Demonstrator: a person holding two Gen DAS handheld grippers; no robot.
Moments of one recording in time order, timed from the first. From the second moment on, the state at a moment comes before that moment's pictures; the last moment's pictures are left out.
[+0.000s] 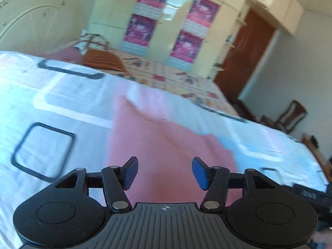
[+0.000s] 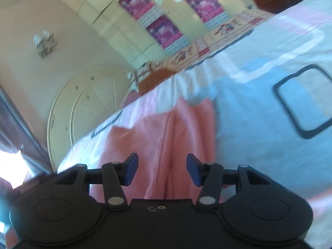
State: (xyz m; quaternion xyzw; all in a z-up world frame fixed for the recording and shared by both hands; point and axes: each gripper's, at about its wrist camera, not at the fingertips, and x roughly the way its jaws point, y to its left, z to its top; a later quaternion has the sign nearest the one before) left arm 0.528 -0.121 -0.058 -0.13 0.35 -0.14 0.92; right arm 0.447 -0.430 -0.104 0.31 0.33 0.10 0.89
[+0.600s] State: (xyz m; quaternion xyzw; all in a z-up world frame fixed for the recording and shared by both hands) left arm 0.549 -0.097 -0.126 -0.13 0.40 -0.14 0.90; right arm 0.495 -0.338 -0.098 0.11 0.41 0.10 0.90
